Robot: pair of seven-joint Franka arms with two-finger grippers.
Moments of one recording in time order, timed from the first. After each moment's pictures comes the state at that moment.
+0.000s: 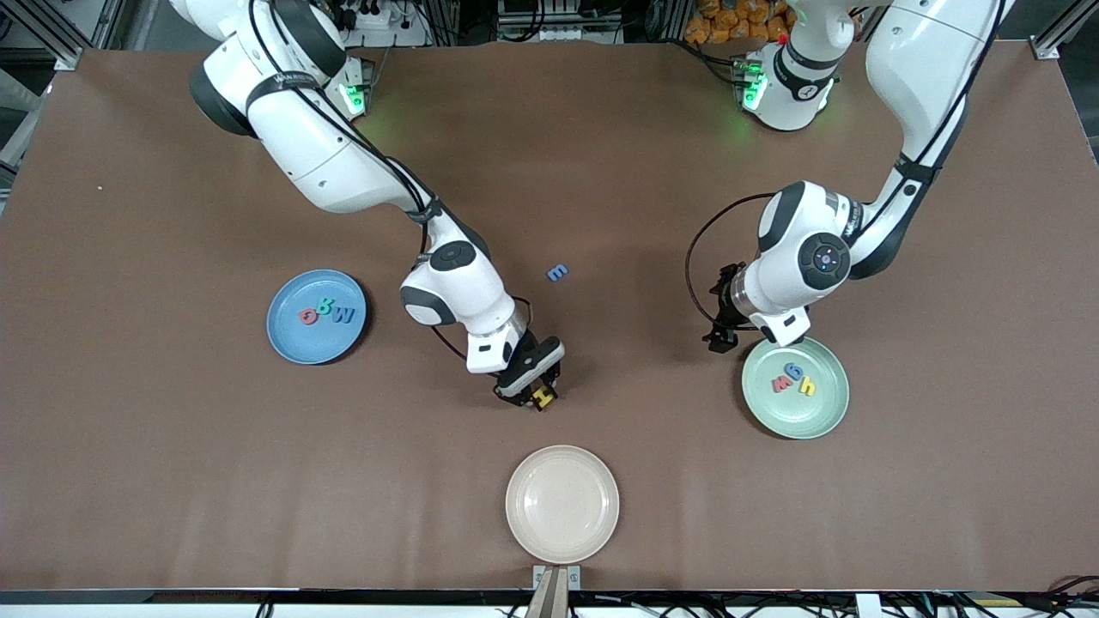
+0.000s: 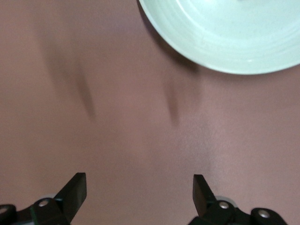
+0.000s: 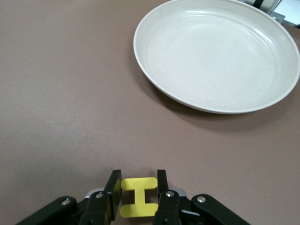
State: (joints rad) left arm 0.04 0.45 -0.44 -2.04 0.00 2.39 -1.73; right arm 0.37 1.02 0.26 -1.40 -0.82 2.98 0.54
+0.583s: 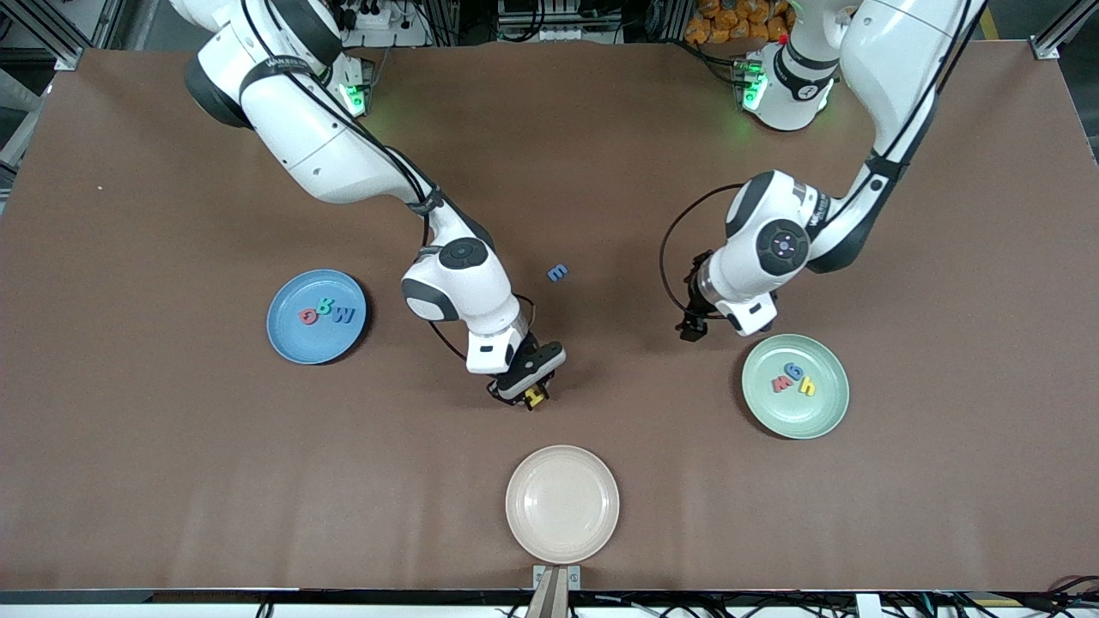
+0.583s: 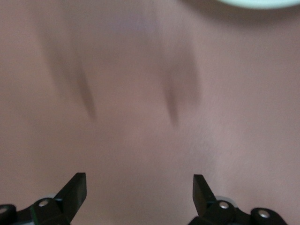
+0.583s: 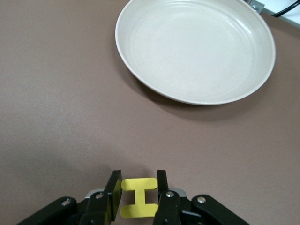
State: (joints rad) left arm -0.07 0.45 -0.45 -2.03 0.00 2.39 -1.84; right arm 0.37 0.97 0.29 -1.40 -0.79 2.81 0.53
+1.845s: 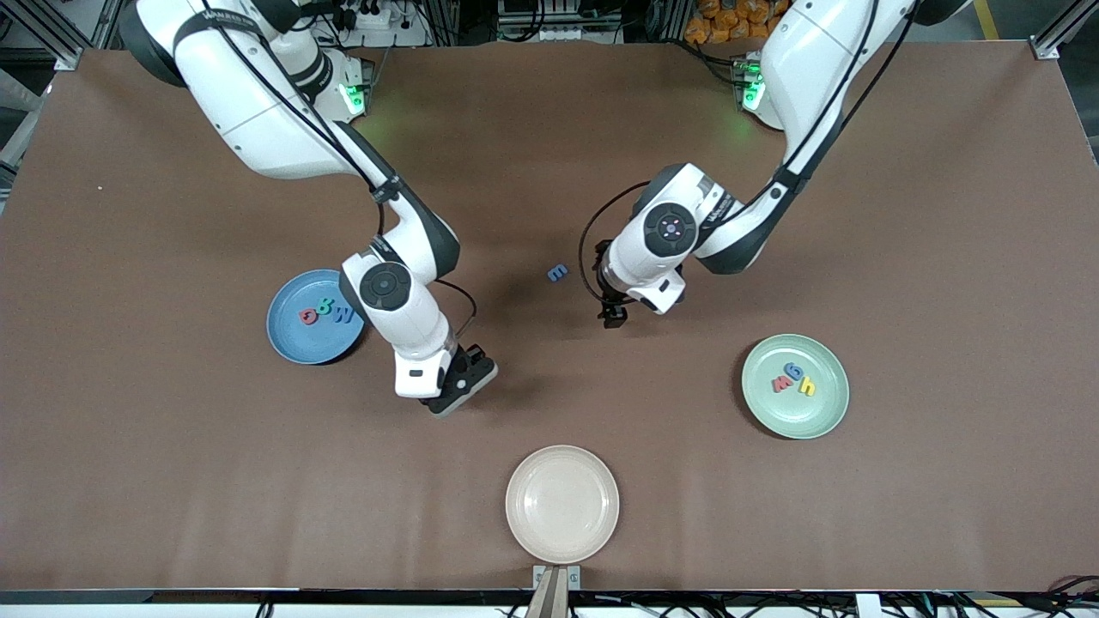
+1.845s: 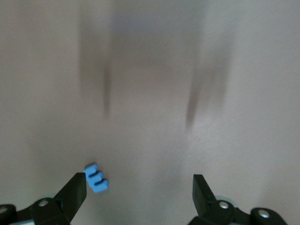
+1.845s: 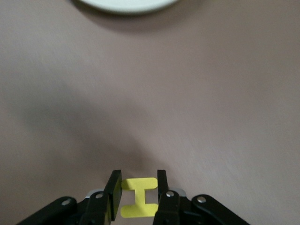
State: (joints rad) left arm -0.32 0.62 -0.44 -1.80 0.00 2.40 -2.45; right arm 0.26 0.74 0.24 -1.64 -0.28 2.60 -0.06
